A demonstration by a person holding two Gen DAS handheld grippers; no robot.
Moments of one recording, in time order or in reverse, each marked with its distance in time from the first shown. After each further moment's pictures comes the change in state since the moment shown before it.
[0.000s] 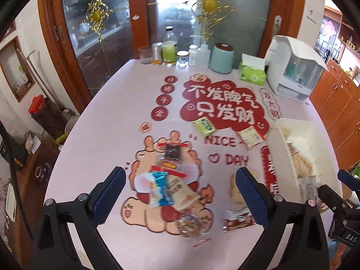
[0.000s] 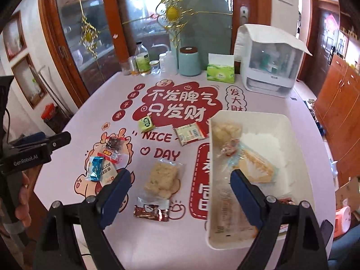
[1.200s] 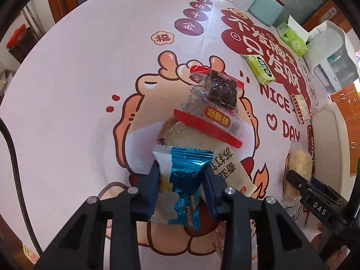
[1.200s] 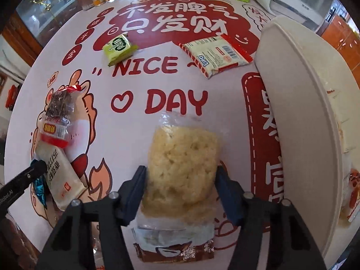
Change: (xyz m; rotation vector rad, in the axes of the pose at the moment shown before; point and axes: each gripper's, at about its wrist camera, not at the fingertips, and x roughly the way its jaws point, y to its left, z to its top) left arm 0.190 0.071 -0.058 -0.207 0.341 -0.135; right arm 0.223 0.053 -0.032 0.118 0.396 -0.115
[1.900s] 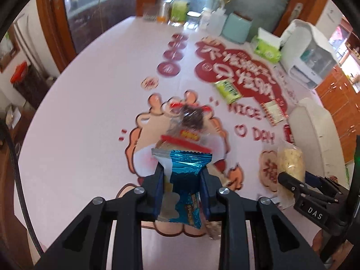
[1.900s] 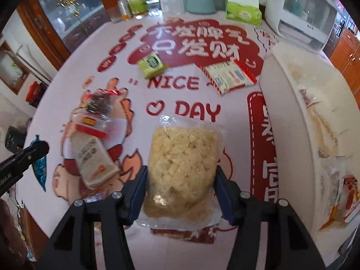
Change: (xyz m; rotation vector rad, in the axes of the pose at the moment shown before) left arm -0.094 -0.033 -0.018 0.154 -0.189 0.027; right arm -0.061 0.002 -0.022 -0.074 -0.122 0.116
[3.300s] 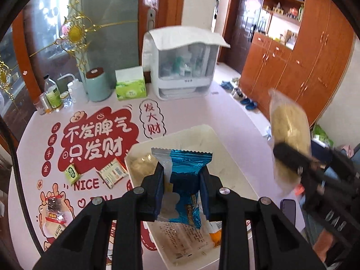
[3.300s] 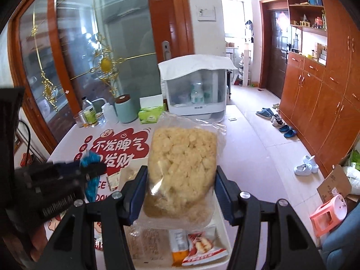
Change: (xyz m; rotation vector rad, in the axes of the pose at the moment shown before) left arm -0.072 -0.403 0.031 0.417 -0.150 -0.195; right arm -0.238 -0.272 0.017 0.159 -0.490 -0.113
